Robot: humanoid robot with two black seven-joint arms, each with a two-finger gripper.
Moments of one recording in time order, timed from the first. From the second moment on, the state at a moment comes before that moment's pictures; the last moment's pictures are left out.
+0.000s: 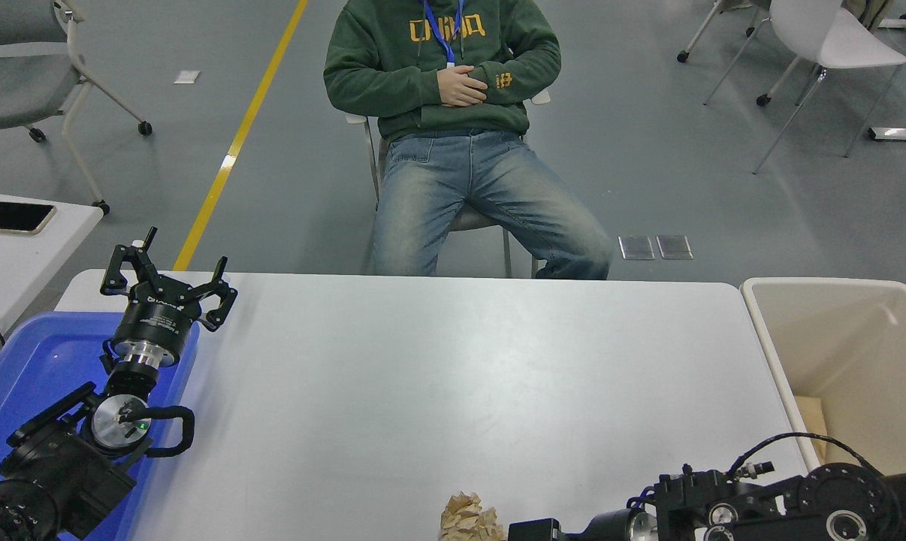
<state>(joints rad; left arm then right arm) -0.55 0.33 -0.83 -0.45 -0.19 -0.66 -0.49 0.94 -0.44 -0.41 1.57 -0.58 -0.09 0.02</state>
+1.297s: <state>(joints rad) -0.55 0.33 -0.83 -0.45 -0.19 -0.66 -0.49 0.88 -0.24 -0.36 1.37 -0.66 -0.08 0.02</state>
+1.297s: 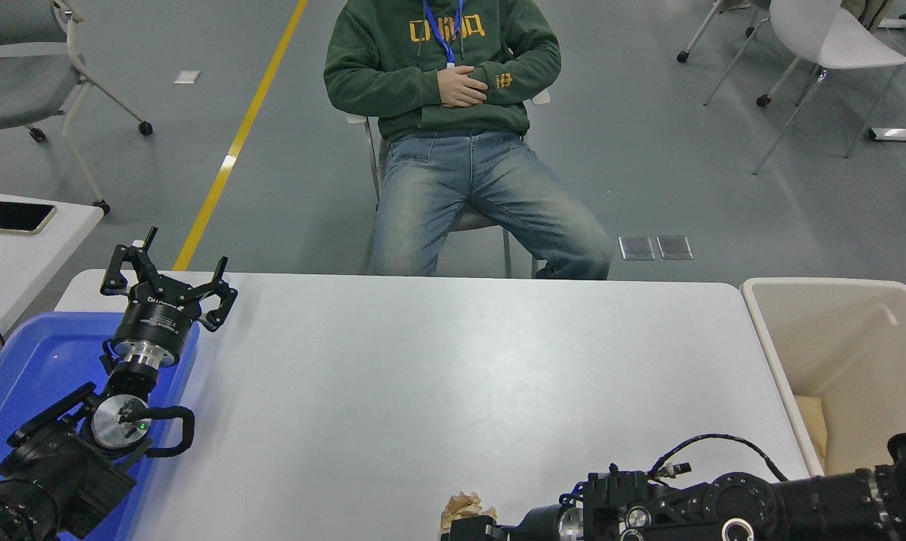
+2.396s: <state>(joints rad) -0.55 0.33 -0.83 -0.45 -0.19 -0.66 -0.49 0.96 -0.44 -0.30 1.47 -0.66 0.01 -0.01</state>
